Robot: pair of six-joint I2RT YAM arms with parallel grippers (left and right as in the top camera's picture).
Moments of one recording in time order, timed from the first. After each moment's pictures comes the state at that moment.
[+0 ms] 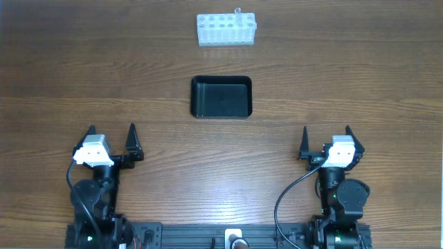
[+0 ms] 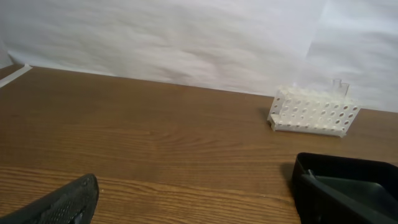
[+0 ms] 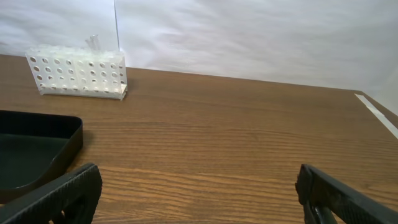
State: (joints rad) left arm 0.06 0.01 0.01 -0.07 0.03 -0.13; right arm -0.04 0.02 0.01 -0.08 -0.02 -0.11
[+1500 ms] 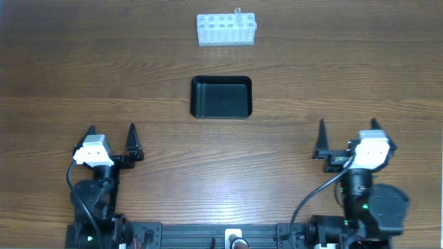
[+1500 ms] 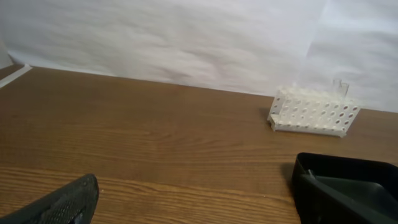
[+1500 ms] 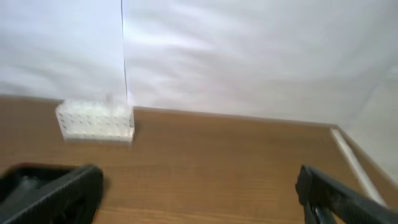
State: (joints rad) left arm 0.06 0.01 0.01 -0.07 0.03 -0.13; right arm -0.04 0.24 0.57 -0.39 -0.02 -0.11
